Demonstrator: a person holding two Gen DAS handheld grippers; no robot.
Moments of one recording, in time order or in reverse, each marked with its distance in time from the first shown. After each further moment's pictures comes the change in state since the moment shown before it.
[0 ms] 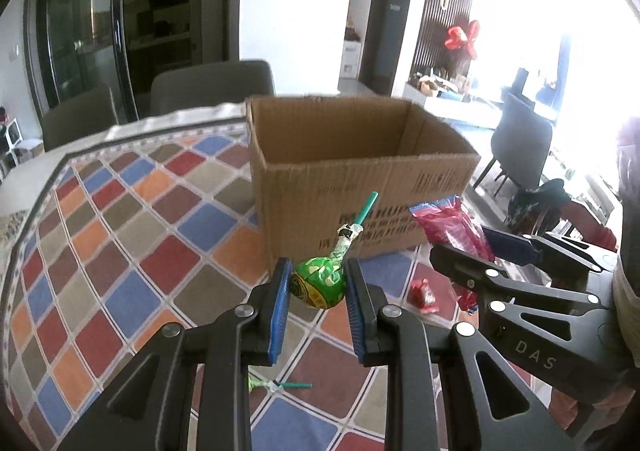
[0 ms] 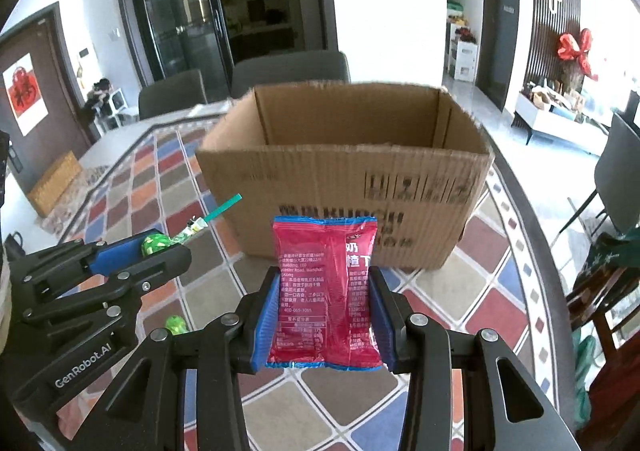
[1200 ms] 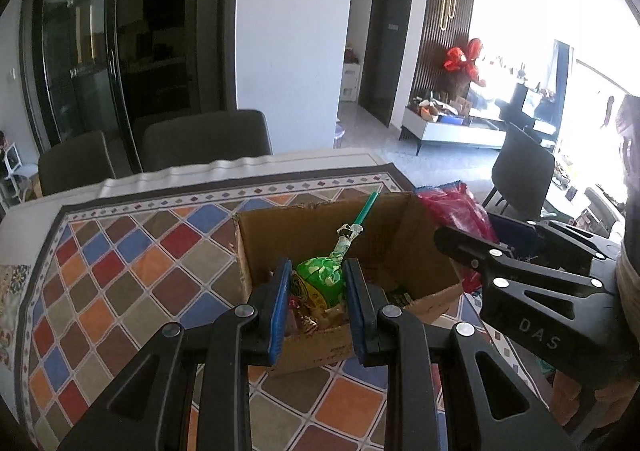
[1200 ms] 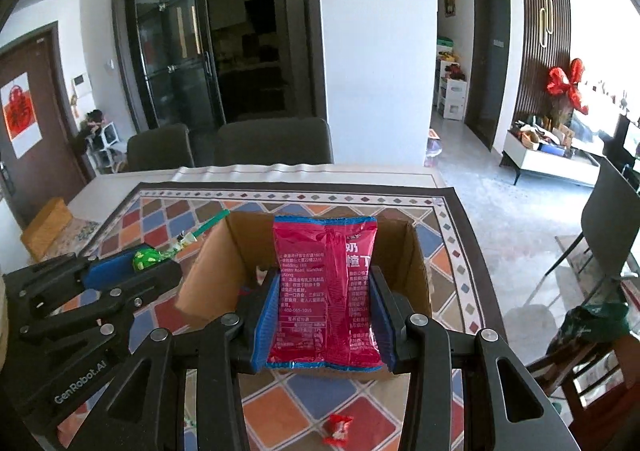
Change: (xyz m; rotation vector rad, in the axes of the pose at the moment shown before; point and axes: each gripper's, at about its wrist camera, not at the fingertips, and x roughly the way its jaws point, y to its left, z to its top) left arm 0.013 -0.007 0.111 0.000 -0.050 0.006; right arm -0.010 -0.016 0.116 -0.012 -0.114 -0.045
